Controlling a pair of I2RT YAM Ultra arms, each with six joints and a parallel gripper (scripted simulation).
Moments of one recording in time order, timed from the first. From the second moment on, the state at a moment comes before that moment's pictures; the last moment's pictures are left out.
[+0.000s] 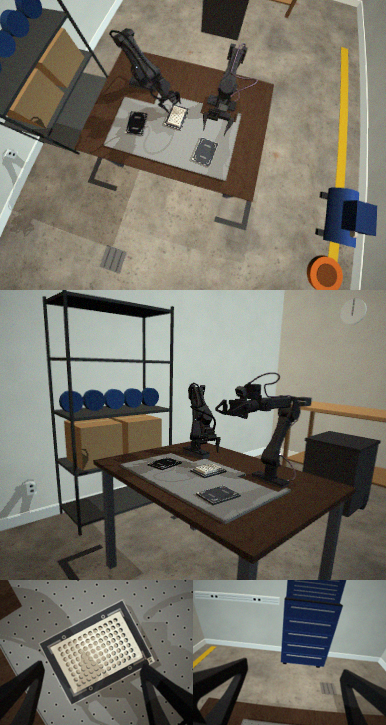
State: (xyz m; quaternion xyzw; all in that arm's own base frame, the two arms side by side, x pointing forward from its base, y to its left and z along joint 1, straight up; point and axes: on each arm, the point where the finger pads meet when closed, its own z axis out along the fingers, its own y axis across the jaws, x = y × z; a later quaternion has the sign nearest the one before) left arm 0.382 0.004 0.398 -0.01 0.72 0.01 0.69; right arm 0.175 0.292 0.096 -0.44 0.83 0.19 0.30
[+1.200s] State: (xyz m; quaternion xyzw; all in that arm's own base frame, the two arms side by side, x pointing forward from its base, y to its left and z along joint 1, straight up) left arm 0.156 -0.110 0.364 0.28 0.81 -0.15 0.49; right arm 0.182 0.305 0.073 -0.08 0.99 0.06 0.07
